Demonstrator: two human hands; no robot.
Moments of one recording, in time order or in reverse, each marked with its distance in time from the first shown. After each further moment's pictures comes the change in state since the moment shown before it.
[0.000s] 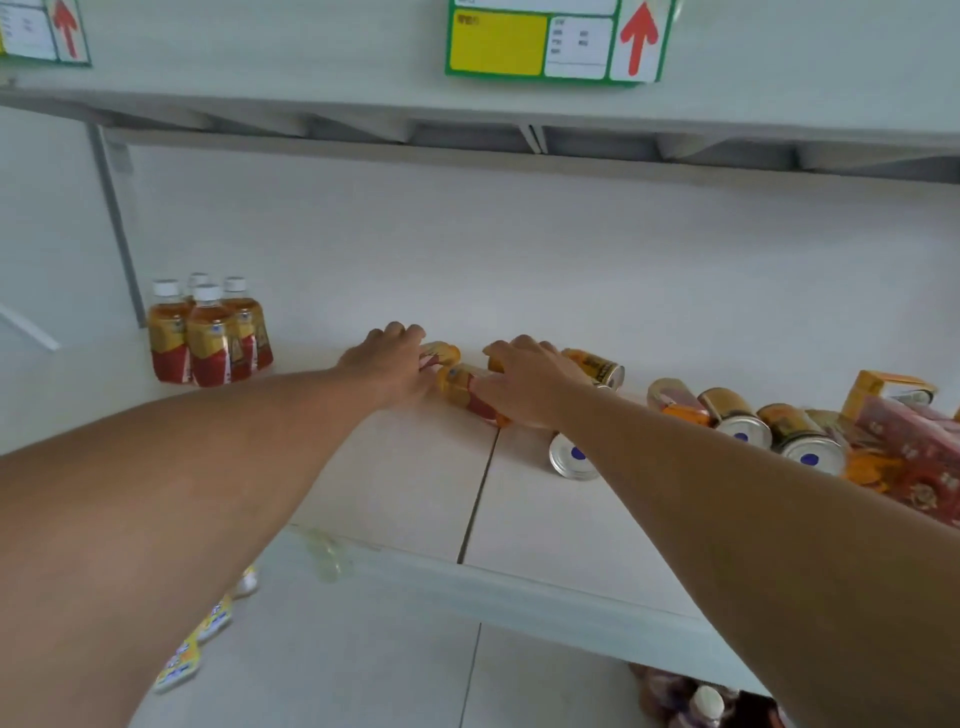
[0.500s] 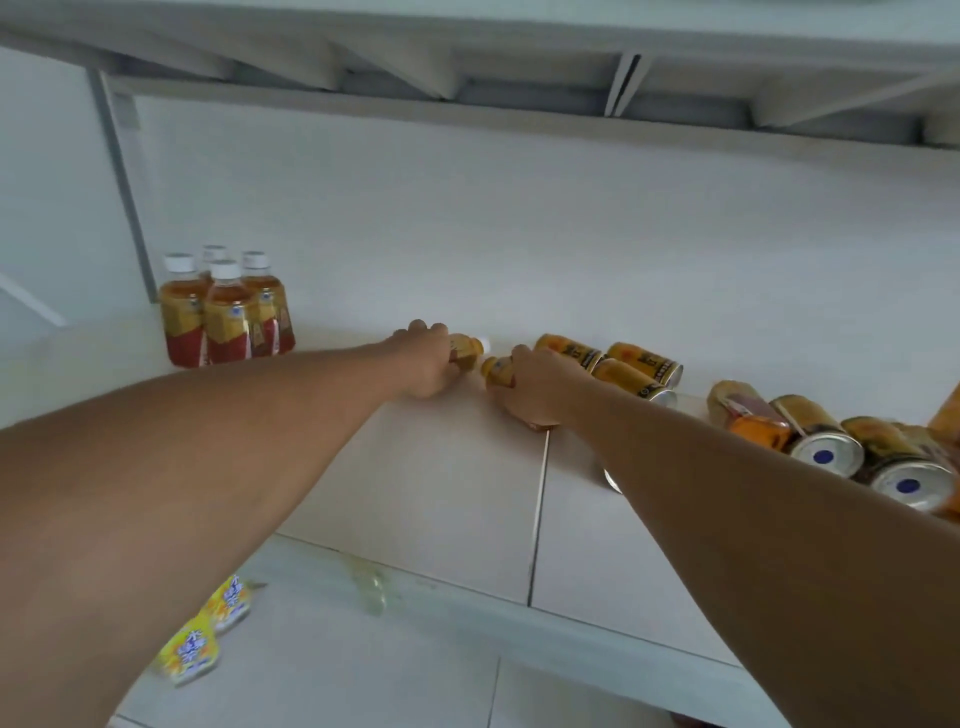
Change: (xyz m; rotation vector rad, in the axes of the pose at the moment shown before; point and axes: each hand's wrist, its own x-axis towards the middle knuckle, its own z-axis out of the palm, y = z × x) left_hand 0.047 -0.029 0.023 0.021 -0.227 -0.018; right_hand 0.062 -0.021 0.050 -0.207 -0.119 -0.090
